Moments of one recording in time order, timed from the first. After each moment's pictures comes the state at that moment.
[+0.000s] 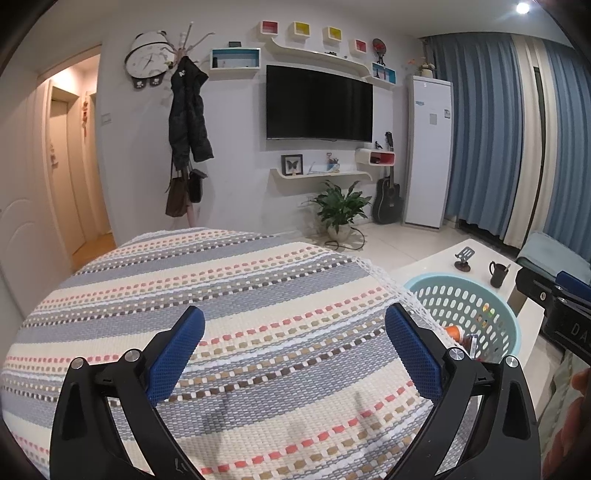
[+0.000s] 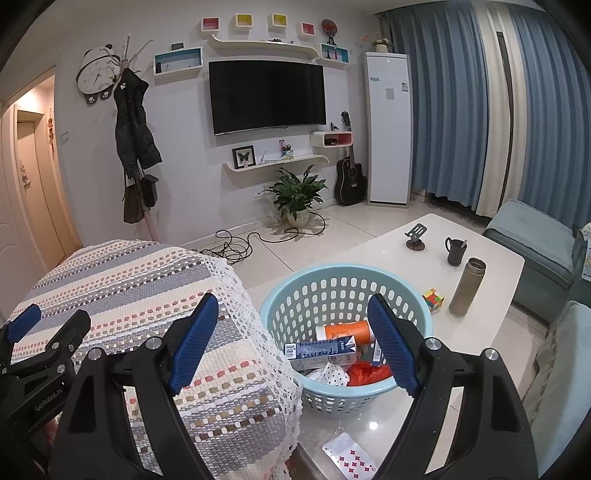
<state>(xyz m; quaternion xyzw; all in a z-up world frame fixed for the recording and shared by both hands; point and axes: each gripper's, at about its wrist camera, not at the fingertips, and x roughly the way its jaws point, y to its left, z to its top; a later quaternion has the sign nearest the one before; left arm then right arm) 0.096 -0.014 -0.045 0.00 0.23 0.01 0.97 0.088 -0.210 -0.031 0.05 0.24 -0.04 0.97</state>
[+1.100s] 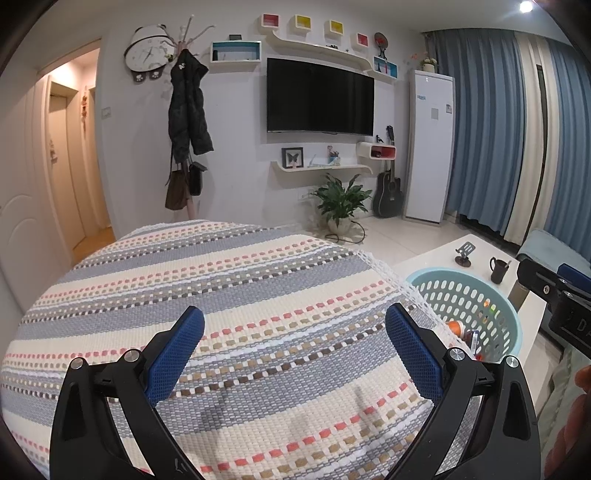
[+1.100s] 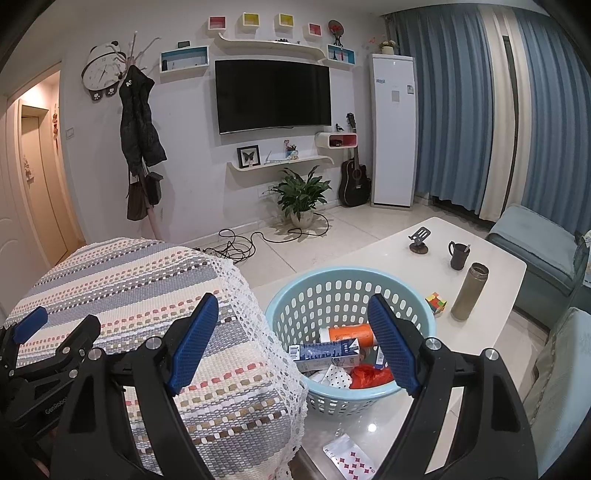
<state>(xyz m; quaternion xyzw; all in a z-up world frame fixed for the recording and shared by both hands) 0.098 -0.012 -0.048 -0.01 0.24 0.01 0.97 0.091 -0.203 -0.028 0.04 0.25 -0.04 0.97</state>
